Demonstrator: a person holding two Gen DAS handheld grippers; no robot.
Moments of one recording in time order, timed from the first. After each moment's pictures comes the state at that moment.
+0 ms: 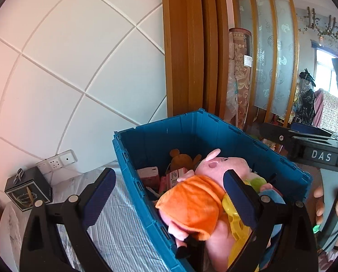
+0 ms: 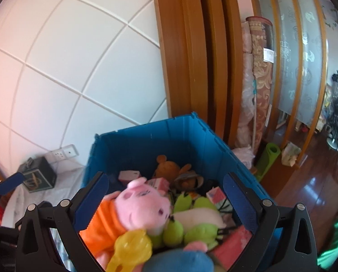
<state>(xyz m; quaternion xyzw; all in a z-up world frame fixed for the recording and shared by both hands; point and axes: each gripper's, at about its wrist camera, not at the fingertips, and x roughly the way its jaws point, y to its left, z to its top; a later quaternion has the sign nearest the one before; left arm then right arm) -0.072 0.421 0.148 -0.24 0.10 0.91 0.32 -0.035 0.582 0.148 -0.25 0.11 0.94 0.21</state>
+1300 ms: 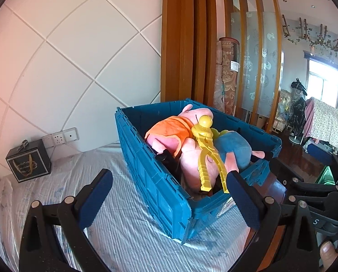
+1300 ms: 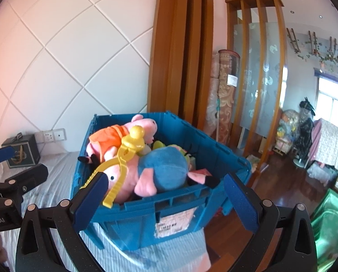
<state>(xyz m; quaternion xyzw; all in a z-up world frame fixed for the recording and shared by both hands) 0.076 0.335 0.085 -0.21 0.06 0.92 0.32 0.151 0.428 0.073 -0.19 0.02 0.93 0.31</state>
